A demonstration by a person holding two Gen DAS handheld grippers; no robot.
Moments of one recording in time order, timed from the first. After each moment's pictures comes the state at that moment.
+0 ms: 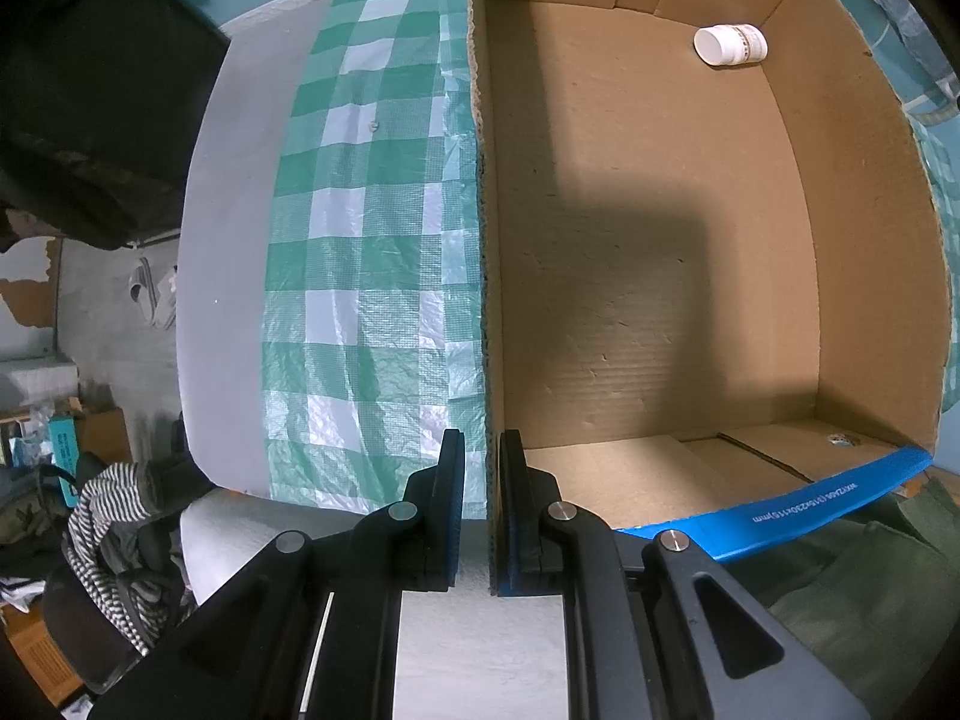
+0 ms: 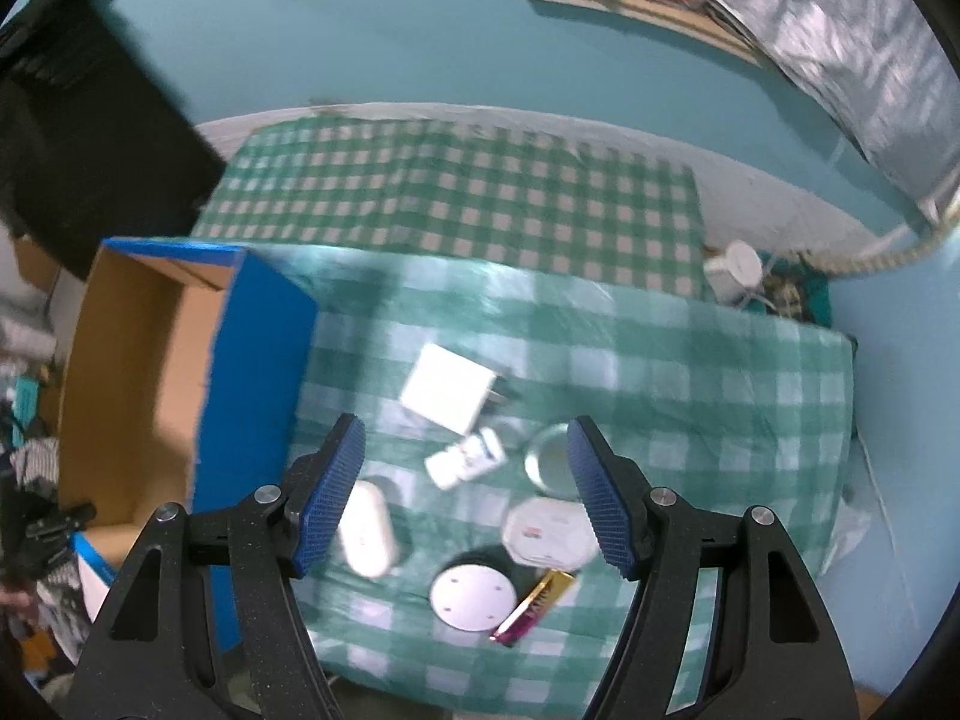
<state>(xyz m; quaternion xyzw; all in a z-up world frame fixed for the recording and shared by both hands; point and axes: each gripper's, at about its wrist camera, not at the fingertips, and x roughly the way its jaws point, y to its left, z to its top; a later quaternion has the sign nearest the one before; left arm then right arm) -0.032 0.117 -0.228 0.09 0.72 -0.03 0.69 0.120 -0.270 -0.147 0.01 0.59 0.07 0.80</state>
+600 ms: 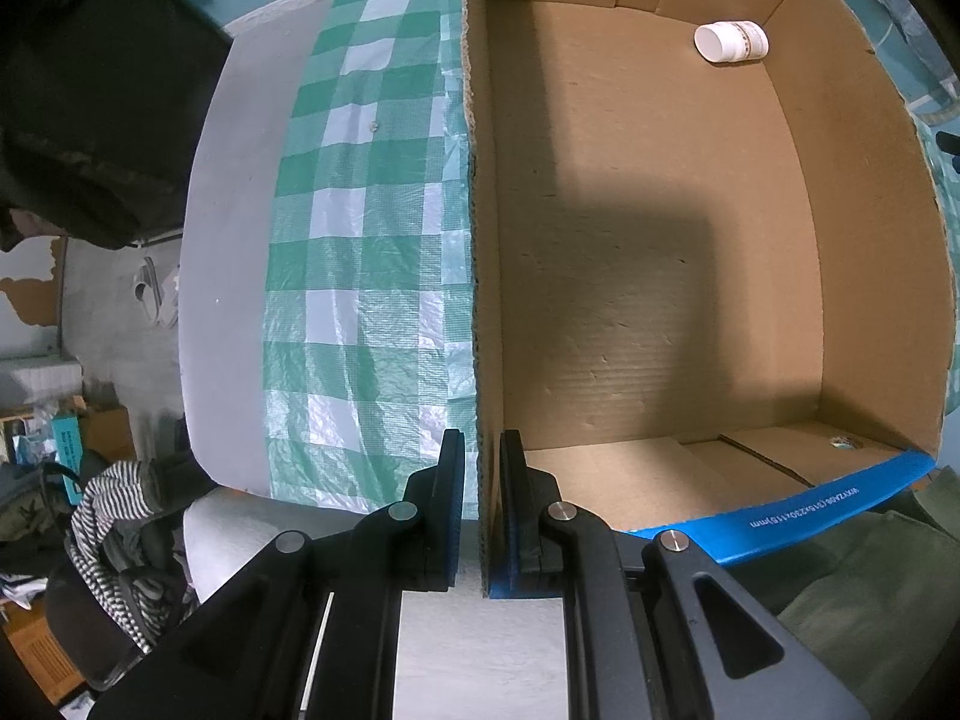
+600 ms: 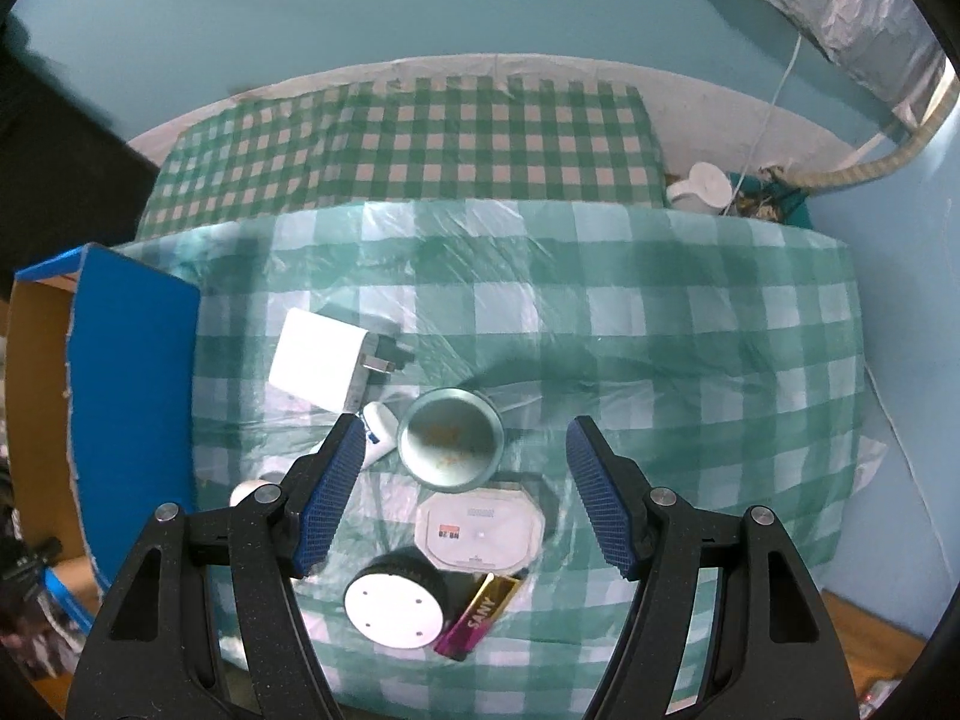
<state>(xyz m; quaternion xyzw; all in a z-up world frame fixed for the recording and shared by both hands) -0.032 0.110 -0.227 0.09 0.72 -0.03 0.69 0.129 -0.319 -0.208 0.05 0.63 0.02 0.78</state>
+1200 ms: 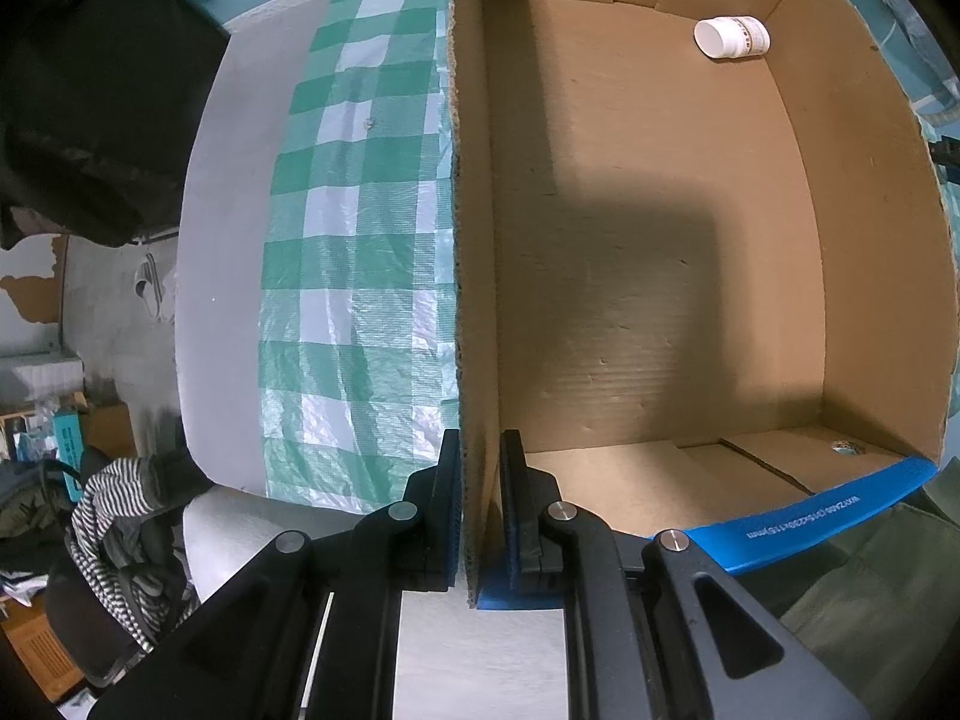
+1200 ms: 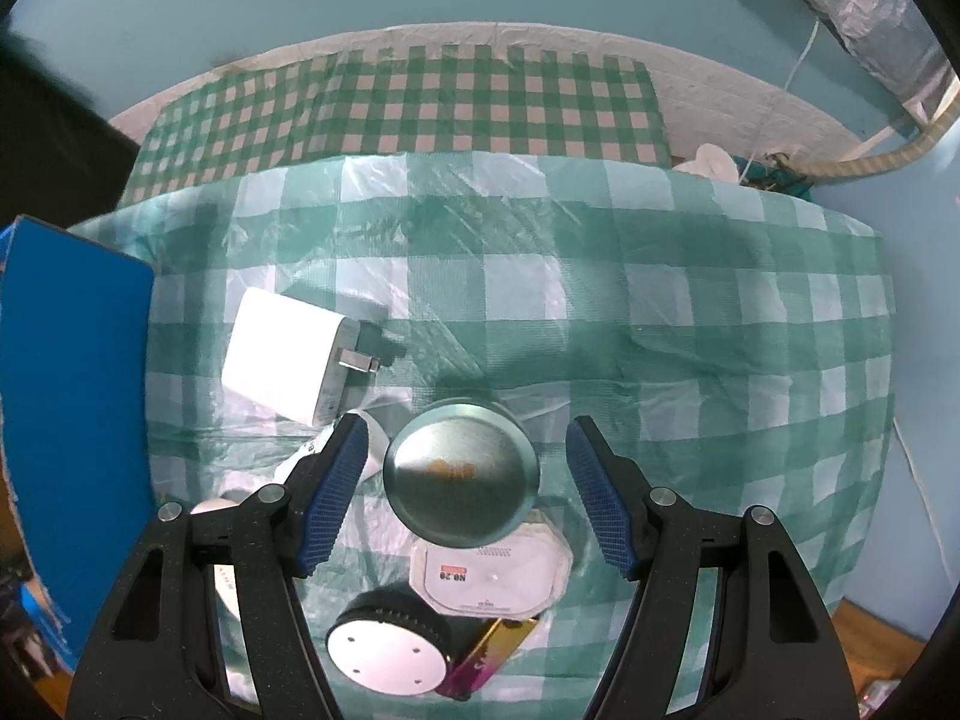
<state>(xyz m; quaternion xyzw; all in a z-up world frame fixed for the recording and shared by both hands) -0.031 0.107 -0.230 0.09 0.72 -0.02 0.69 0.139 -0.306 -0.250 0.04 0.65 0.01 0.76</state>
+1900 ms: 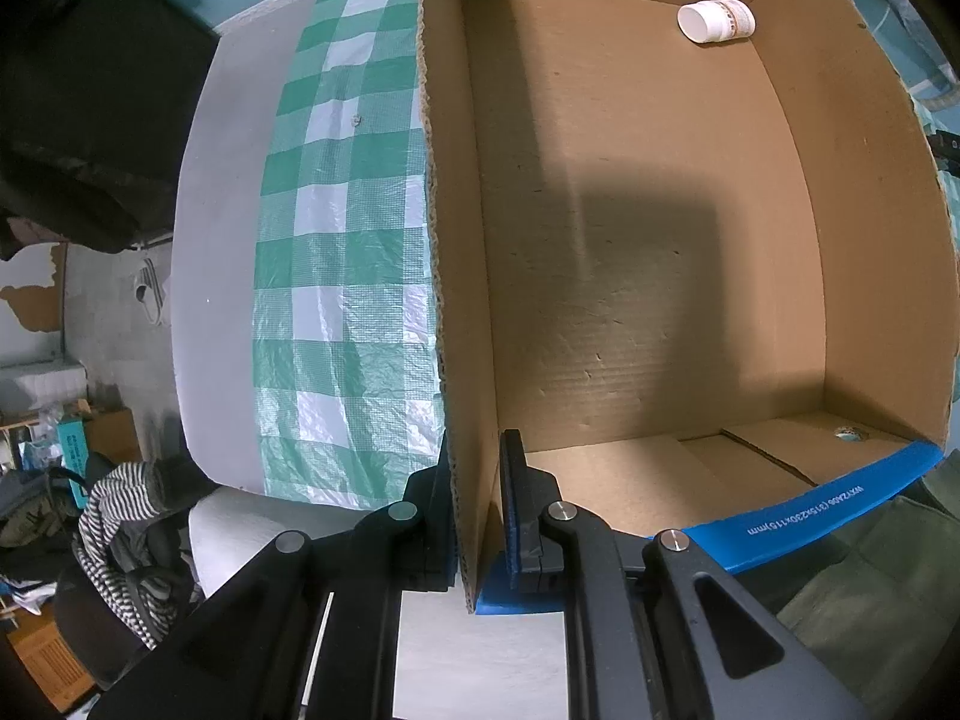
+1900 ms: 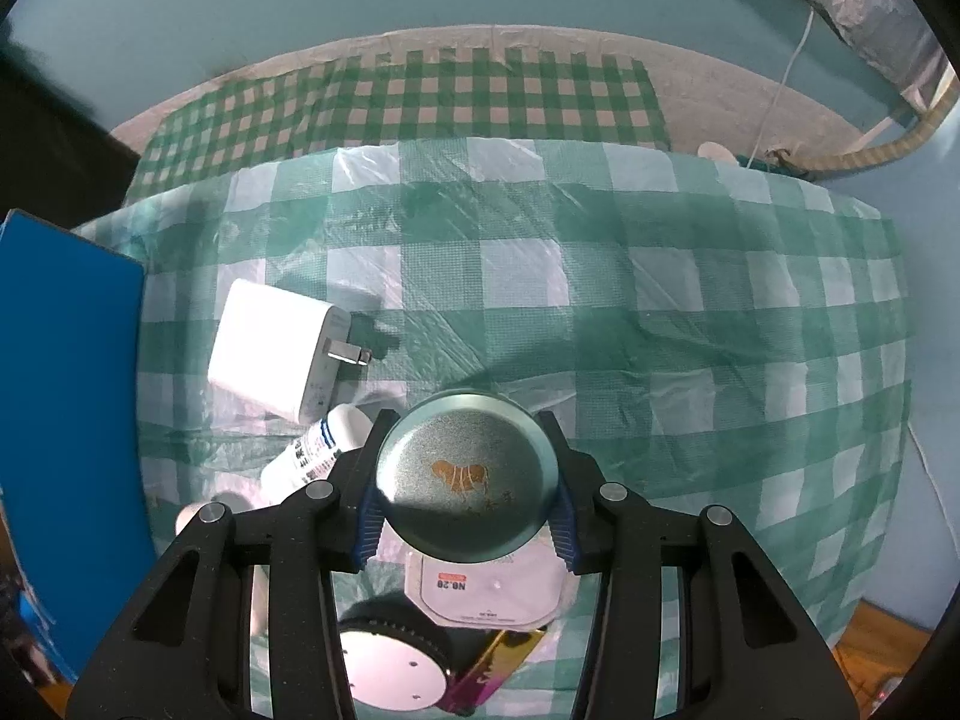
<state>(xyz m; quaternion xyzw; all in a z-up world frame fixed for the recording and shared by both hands) -0.034 0.101 -0.232 0.10 0.72 -0.03 0.68 0.128 -0.307 -0.252 0.05 0.63 0.01 0.77</state>
